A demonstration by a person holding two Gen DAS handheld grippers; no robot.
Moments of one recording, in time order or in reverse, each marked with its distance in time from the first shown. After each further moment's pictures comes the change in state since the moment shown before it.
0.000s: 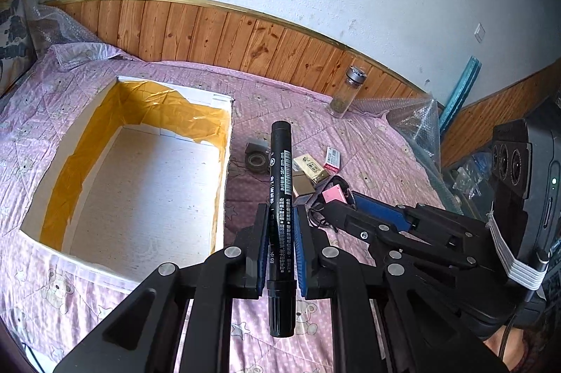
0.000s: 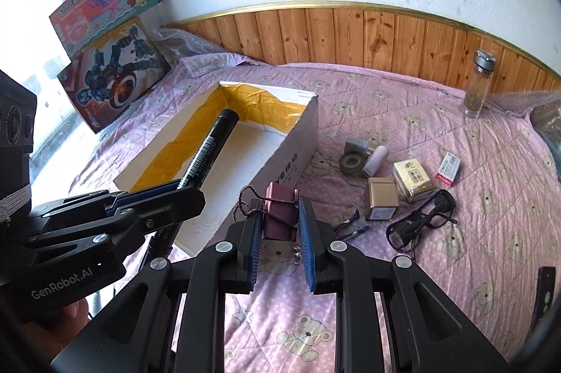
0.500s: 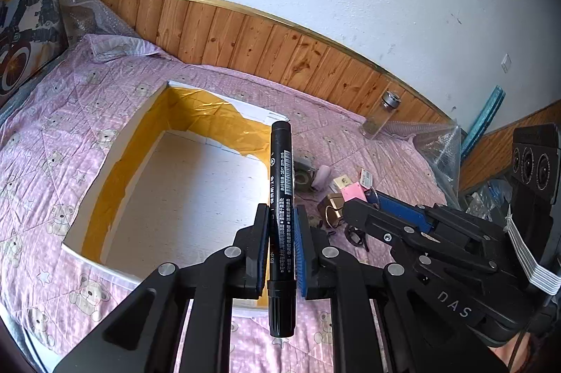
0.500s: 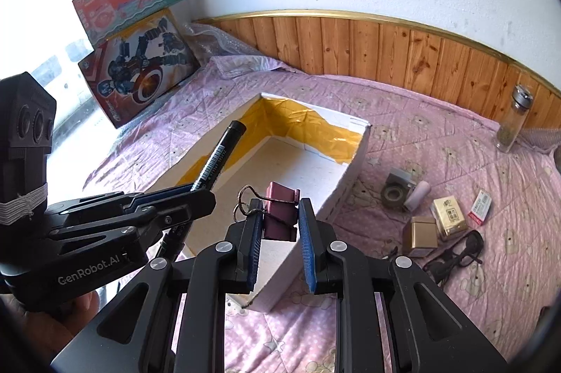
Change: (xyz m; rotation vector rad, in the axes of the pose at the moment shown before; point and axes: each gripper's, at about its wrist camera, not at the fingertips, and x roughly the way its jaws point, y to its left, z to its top) left arm -0.018 0.065 0.023 -0.099 -0.027 0.073; right arm 0.028 0.050 0.039 -0.098 0.005 0.076
